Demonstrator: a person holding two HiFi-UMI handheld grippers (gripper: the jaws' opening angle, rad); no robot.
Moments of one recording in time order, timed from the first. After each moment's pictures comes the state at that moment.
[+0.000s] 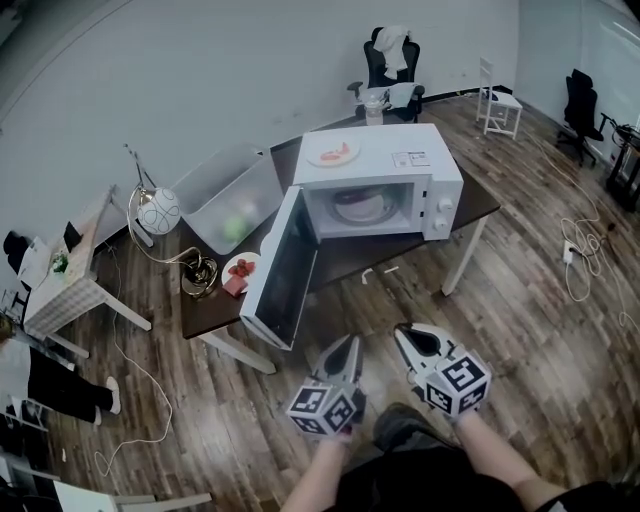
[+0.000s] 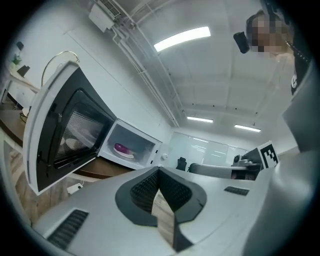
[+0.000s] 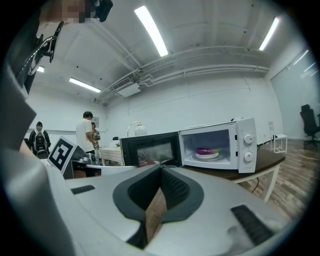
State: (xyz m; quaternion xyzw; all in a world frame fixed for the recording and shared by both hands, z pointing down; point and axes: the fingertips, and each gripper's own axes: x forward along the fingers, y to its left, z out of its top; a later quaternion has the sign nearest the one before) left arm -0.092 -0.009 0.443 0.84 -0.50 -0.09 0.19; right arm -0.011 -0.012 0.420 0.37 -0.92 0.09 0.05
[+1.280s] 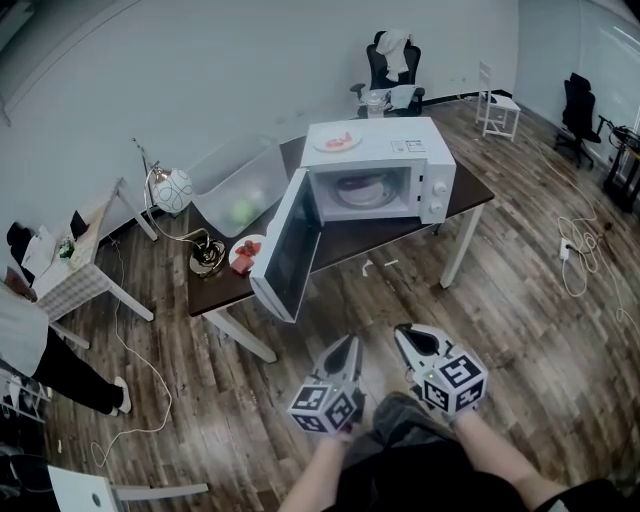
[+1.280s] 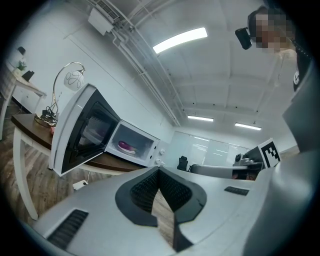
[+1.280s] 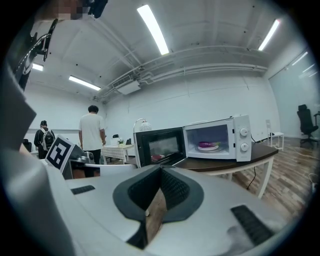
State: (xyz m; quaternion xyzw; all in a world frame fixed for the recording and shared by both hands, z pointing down) left arm -0.097 0.067 0.454 0.83 -0.51 -0.08 0.19; right arm -0.013 0.062 0.435 0.38 -0.92 0.10 0.07
